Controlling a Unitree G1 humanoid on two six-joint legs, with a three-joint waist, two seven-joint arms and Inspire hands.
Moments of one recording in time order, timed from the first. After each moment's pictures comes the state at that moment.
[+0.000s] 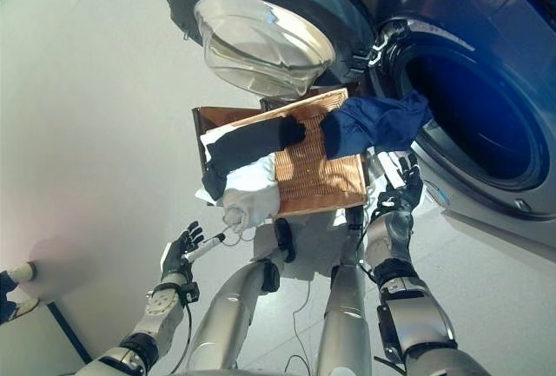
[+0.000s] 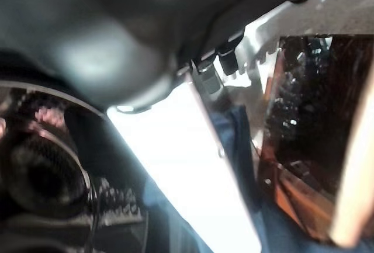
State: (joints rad) left arm -0.20 0.20 -0.28 1.03 -0.51 -0.40 0.18; right arm -0.61 -0.31 0.00 1.05 0.96 -0.39 -0.26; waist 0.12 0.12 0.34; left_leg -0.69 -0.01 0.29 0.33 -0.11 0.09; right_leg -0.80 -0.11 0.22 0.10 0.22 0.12
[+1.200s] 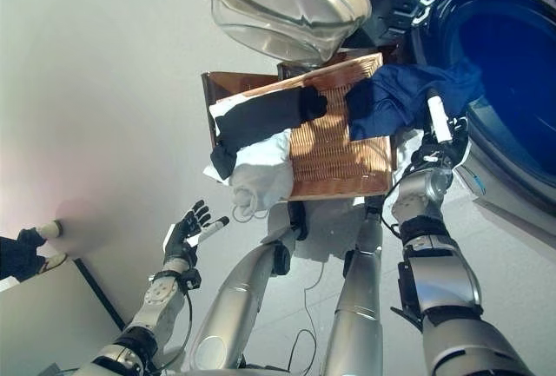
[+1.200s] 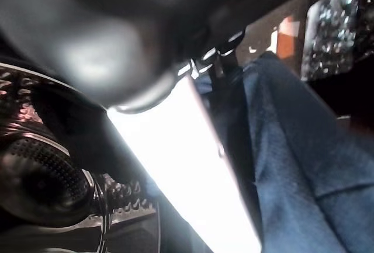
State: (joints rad) left arm -0.19 0.23 -0.28 0.84 -0.52 -0.40 0.11; right arm -0.87 -0.48 -0.01 1.11 1.14 -0.39 -0.19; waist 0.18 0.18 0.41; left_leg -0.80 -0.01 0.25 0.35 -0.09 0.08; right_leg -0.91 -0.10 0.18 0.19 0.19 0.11
